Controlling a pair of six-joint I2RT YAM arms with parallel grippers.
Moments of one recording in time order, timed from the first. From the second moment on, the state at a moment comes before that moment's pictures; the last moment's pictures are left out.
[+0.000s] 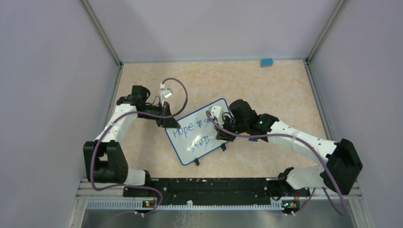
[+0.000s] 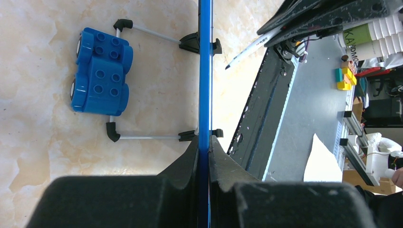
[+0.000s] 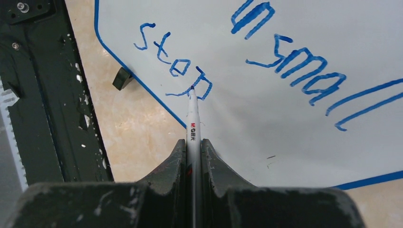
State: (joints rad) left arm -0.03 1.40 1.05 -0.94 1.10 0.47; right arm 0.85 1.29 0.94 -0.41 -0.37 -0.28
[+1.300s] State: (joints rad) left arm -0.03 1.40 1.05 -0.94 1.10 0.47; right arm 0.78 1.34 0.96 -0.42 -0.35 -0.28
